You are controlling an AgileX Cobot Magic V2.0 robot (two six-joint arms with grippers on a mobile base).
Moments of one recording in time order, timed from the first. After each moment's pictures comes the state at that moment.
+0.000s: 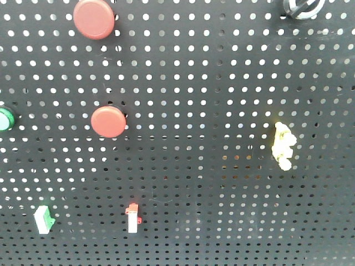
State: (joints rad) left arm -0.08 -0.01 0.03 -0.12 0.13 0.22; right arm 0.75 0.78 -1.18 1.77 -0.38 -1.79
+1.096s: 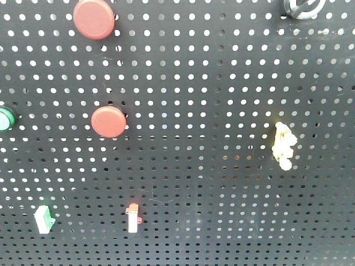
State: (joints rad) left arm -0.08 -0.01 0.03 -0.12 0.13 0.22; right arm 0.75 0.56 -0.77 1.77 -0.65 -2.13
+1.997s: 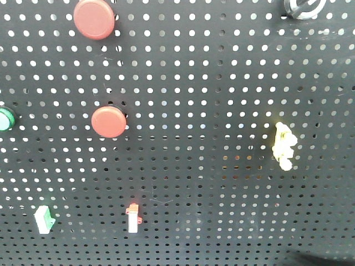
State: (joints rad) left arm -0.08 -0.01 0.03 -0.12 0.13 0.22; right arm 0.46 0.66 -0.52 -0.08 0.34 0.11
